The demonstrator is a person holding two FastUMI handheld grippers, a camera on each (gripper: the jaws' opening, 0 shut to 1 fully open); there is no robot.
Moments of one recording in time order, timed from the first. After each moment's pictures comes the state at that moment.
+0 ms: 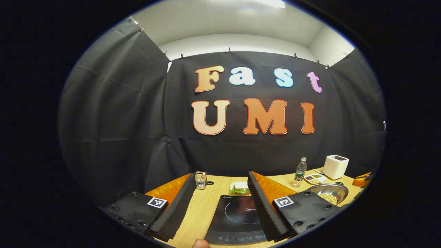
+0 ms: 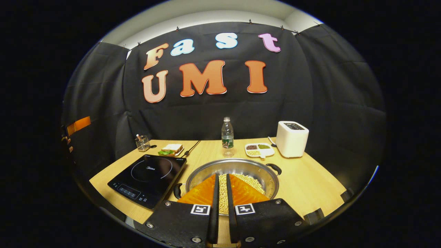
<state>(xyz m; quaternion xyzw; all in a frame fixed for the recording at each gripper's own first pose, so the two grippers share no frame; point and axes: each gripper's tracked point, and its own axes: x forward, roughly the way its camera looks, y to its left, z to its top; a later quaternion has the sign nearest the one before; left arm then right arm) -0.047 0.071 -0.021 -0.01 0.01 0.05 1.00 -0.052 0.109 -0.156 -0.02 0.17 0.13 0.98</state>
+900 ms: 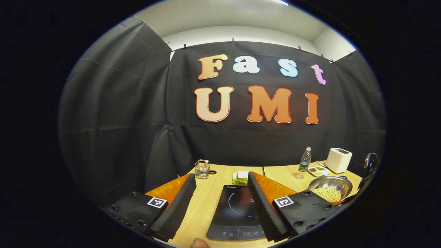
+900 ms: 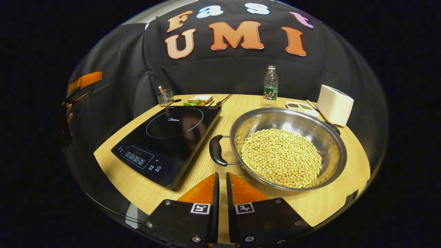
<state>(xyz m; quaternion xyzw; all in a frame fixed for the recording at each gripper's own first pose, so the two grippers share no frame) -0.039 0.089 -0.066 -0.02 0.06 0.06 1.00 -0.074 0.199 -0.283 -0.06 0.31 0.21 0.92</state>
